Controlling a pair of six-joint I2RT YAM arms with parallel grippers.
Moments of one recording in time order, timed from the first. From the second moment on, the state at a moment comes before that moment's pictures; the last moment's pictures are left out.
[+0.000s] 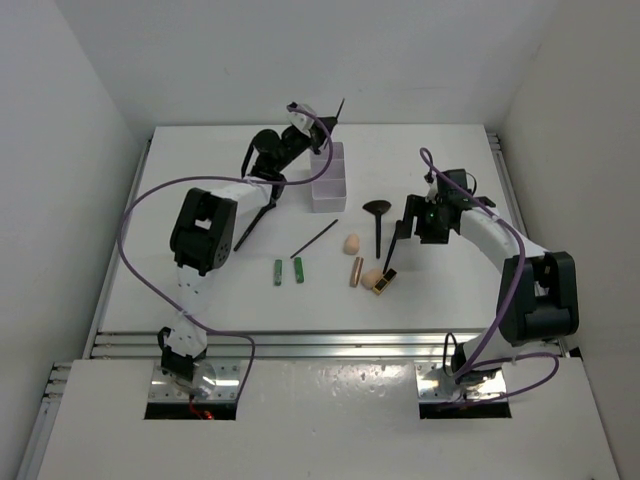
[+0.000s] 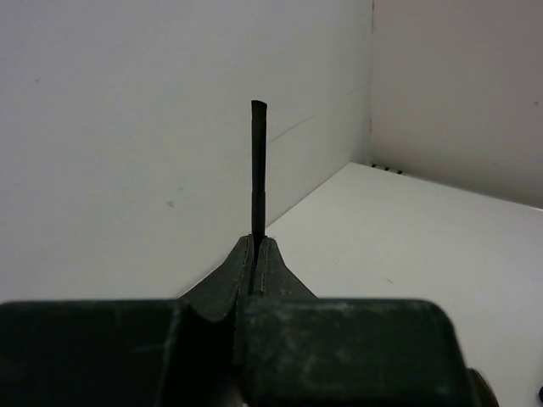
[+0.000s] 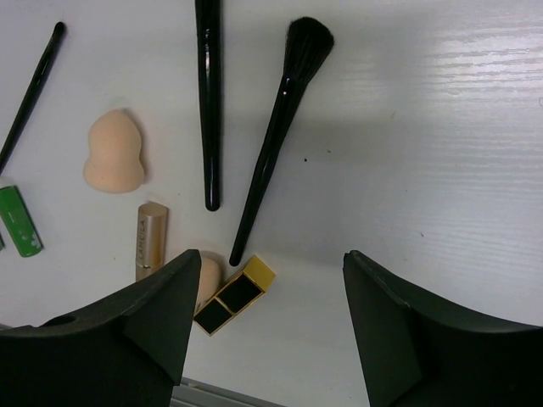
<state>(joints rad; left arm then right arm) -0.36 2.26 1.64 1.01 0.48 -0.04 0.10 1.56 0.99 -0.47 -0.22 0.26</state>
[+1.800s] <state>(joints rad) -0.02 1.84 1.59 -0.25 0.38 0.45 0.21 2.08 1.41 -0.69 0.05 0.36</state>
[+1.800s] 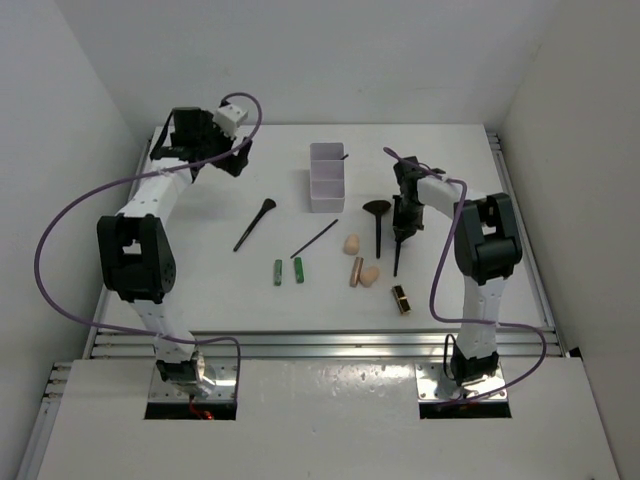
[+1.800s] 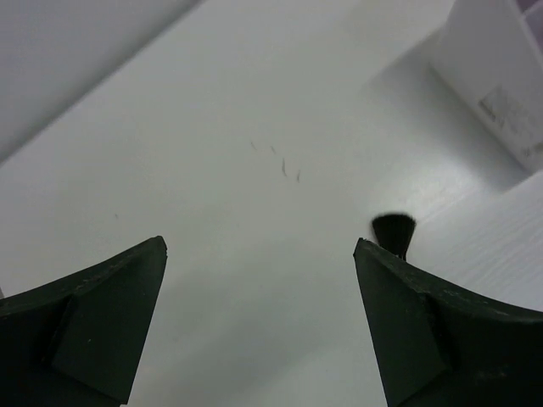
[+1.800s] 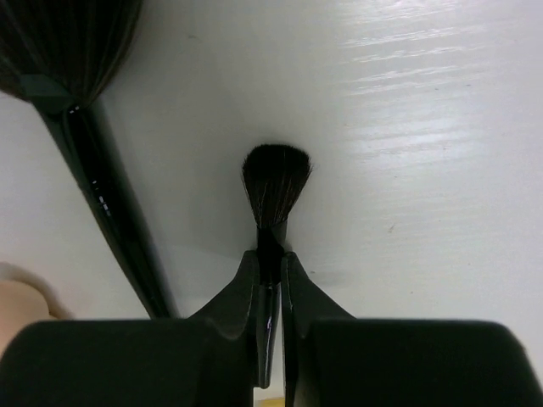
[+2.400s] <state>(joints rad) -0.05 1.84 1.48 -0.44 0.34 0.63 0.17 1.91 1.48 -0.40 0.06 0.18</state>
